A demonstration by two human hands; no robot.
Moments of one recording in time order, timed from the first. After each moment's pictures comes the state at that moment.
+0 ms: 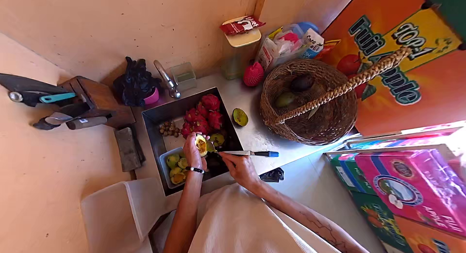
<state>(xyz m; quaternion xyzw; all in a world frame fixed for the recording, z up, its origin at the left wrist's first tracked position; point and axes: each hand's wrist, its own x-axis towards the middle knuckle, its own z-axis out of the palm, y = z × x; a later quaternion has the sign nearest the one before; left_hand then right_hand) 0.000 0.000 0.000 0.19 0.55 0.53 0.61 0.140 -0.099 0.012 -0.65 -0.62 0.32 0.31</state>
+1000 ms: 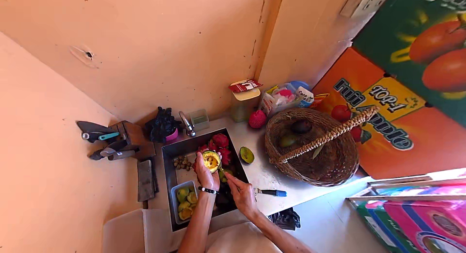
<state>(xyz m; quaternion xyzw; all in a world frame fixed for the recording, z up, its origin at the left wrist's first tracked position) 0.030 0.036 0.061 0.11 0.42 0.63 0.64 0.126 -0.070 0.021 -0.60 -0.54 0.32 0.49</state>
